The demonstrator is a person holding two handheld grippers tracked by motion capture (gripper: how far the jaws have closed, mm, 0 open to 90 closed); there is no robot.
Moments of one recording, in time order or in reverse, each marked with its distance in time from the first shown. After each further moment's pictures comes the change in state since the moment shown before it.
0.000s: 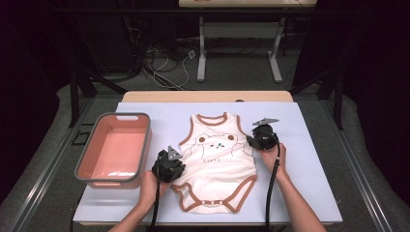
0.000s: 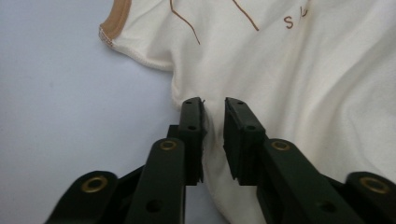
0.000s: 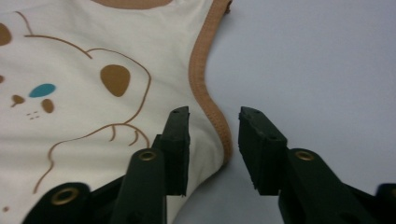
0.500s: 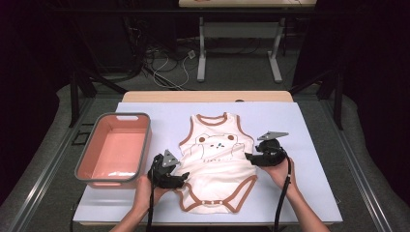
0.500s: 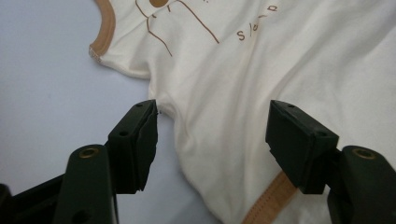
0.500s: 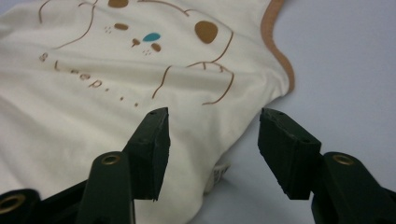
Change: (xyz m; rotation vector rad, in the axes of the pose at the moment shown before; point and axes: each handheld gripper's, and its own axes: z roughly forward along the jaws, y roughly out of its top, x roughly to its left) left arm -0.008 -0.009 -0.026 -0.066 -0.055 0.042; right arm 0.021 -0.033 -0.057 0.009 0.169 -0.055
